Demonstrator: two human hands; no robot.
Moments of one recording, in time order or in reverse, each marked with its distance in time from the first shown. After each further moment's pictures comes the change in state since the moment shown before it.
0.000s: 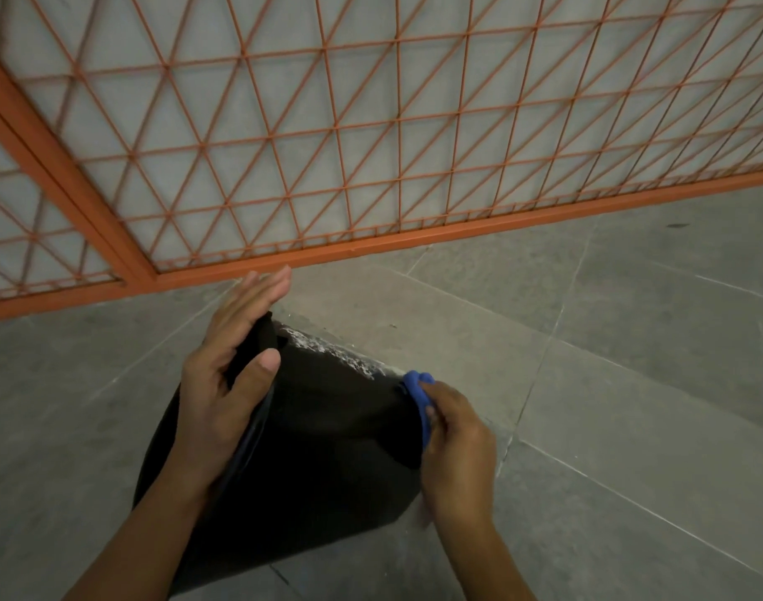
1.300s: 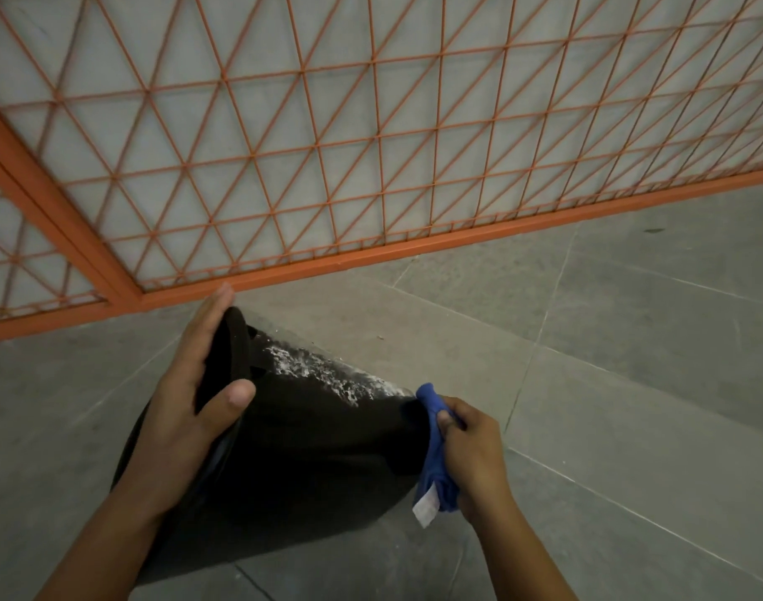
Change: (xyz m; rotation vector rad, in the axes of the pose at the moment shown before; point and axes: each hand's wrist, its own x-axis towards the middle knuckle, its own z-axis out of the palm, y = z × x) left_hand 0.002 -0.001 -0.013 -0.112 -0.072 -0.188; right_hand 0.034 0.035 -0.015 0.238 -0.130 0.393
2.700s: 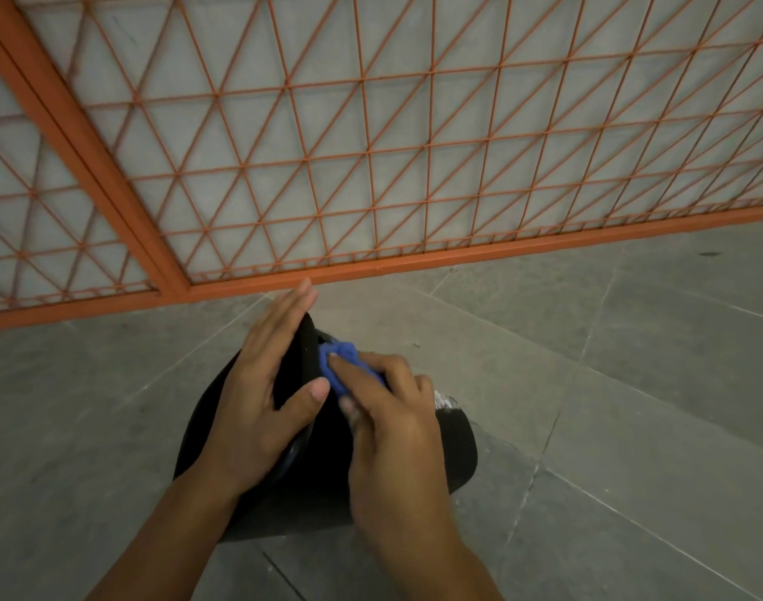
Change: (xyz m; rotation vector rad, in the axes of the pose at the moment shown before) left_hand -0.003 -0.004 0.005 0.210 0.034 0.106; right_hand -0.091 -0.091 0.071 -0.398 -0.105 -0.812
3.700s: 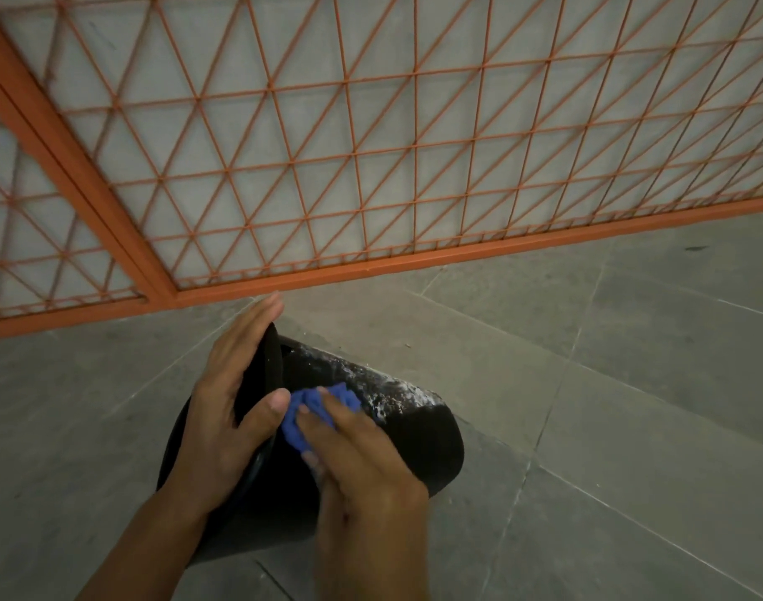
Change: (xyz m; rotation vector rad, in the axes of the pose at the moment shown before) left_hand -0.006 -0.008 -0.007 -0.075 0.044 -0.010; right_hand -0.031 0.006 0.015 -0.014 0.187 -0.168
